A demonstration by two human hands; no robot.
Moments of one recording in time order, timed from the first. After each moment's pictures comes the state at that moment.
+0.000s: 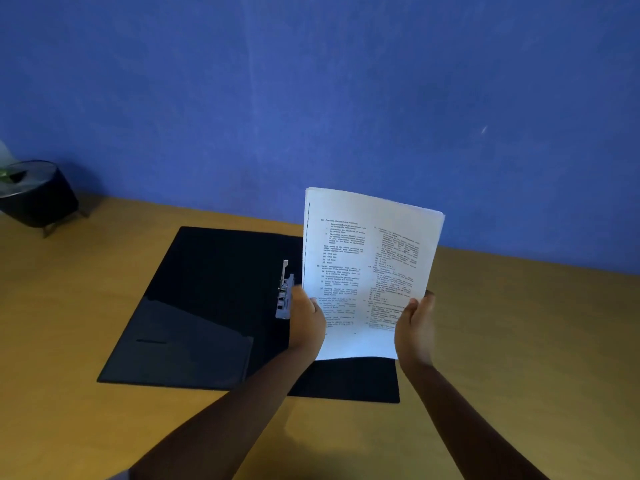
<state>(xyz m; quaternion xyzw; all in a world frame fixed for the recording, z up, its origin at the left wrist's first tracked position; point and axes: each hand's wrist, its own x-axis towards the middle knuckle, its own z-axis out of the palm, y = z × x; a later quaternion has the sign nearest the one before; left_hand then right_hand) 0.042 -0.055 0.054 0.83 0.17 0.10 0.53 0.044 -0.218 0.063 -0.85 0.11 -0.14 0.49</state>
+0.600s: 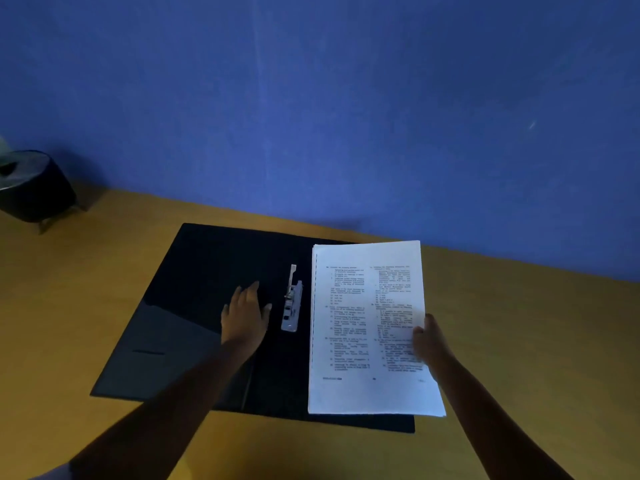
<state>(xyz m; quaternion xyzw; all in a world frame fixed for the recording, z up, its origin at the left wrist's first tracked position) 0.070 0.070 0.000 0.94 0.21 -0.02 0.27 0.101 -0.240 0.027 -0.87 0.20 0.17 0.41</state>
